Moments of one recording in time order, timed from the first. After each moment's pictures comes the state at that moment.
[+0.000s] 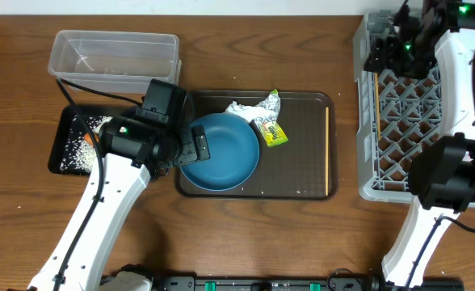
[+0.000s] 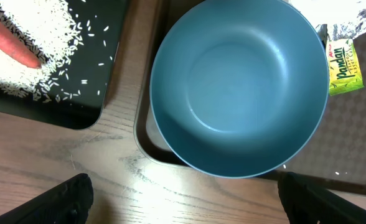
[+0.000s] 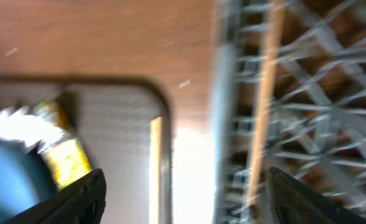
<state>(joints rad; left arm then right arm) -0.30 1.35 1.25 -1.15 -0.02 -0.52 -0.10 2.19 2.24 -1.38 -0.30 -0.01</state>
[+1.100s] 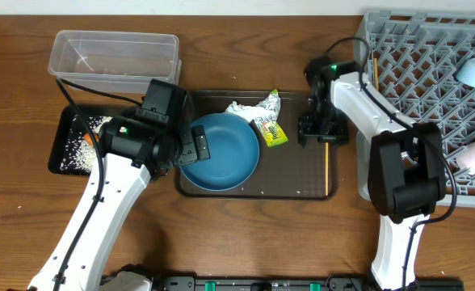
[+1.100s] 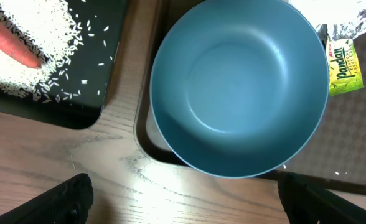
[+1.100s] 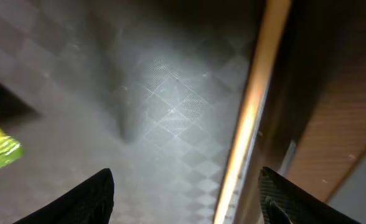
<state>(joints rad) -0.30 1.35 1.25 -1.15 -0.02 -0.52 0.28 2.14 1.59 -1.16 -0.06 0.35</state>
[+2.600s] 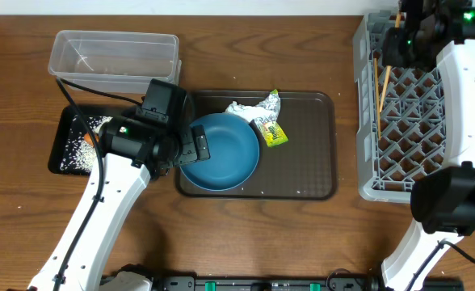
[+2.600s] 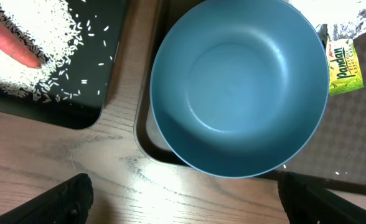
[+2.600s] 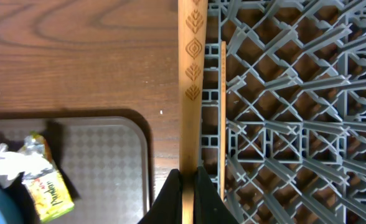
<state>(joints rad) -0.30 1.35 1.25 -1.15 -0.02 -0.52 -0.06 2.01 2.10 -1.21 -0.08 0.05</state>
